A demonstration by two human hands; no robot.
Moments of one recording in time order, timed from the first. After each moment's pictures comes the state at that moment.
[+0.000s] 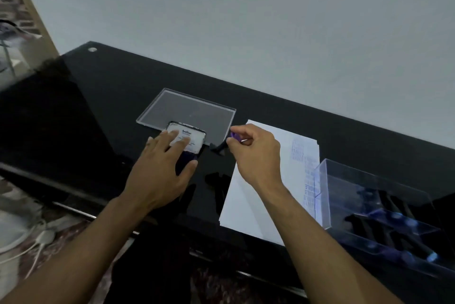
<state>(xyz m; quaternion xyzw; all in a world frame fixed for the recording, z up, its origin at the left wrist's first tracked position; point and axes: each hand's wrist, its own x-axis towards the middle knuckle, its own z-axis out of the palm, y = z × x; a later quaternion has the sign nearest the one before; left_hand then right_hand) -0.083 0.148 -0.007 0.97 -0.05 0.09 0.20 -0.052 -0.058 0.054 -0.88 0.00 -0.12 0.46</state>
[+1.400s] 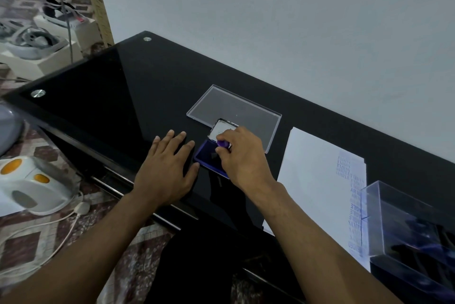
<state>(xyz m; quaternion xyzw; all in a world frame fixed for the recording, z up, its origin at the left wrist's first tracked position) -0.101 0.231 -0.048 0.99 0.01 0.07 0.11 -0.056 0.054 0.048 -0.95 -0.19 -0.01 0.23</state>
